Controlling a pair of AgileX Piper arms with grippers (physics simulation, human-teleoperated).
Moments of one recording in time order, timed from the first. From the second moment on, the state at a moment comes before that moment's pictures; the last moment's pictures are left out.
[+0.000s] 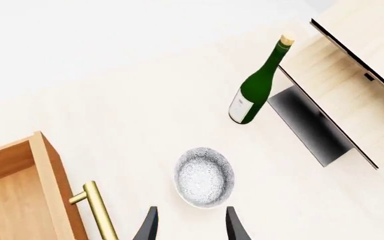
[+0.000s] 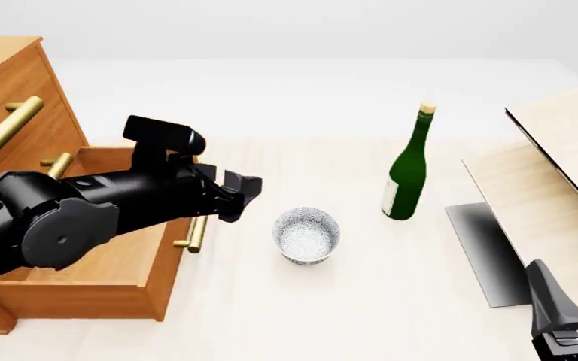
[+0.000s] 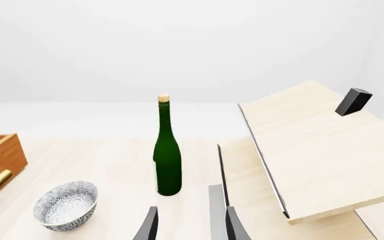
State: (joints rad) left arm -0.63 1.25 -0.82 0.14 -0.19; right arm 0.03 0.01 0.00 0.00 0.00
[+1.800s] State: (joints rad) left arm -0.59 1.63 -1.07 0.12 -0.33; right arm 0.08 0.02 0.00 -0.01 0.00
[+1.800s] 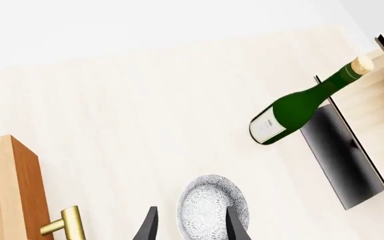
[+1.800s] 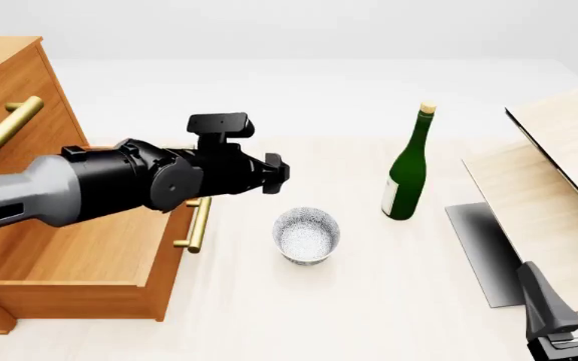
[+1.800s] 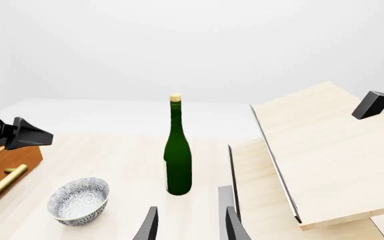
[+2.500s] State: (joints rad) left arm -0.59 1.75 -1.11 0.11 -0.37; right arm 0.08 0.02 0.00 -0.01 0.00
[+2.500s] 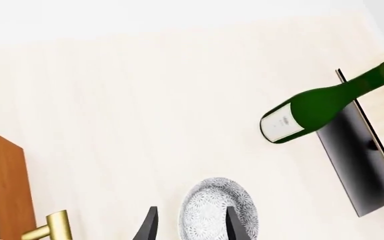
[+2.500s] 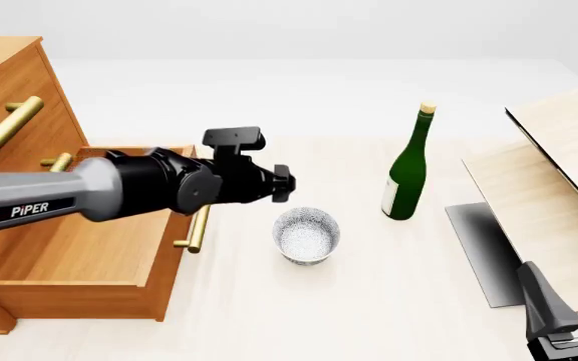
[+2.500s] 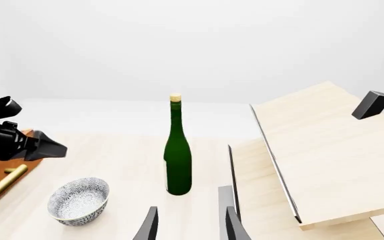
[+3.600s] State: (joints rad) left arm -0.61 1.90 -1.12 0.08 -0.43; right arm 0.08 0.02 0.00 -0.01 0.00
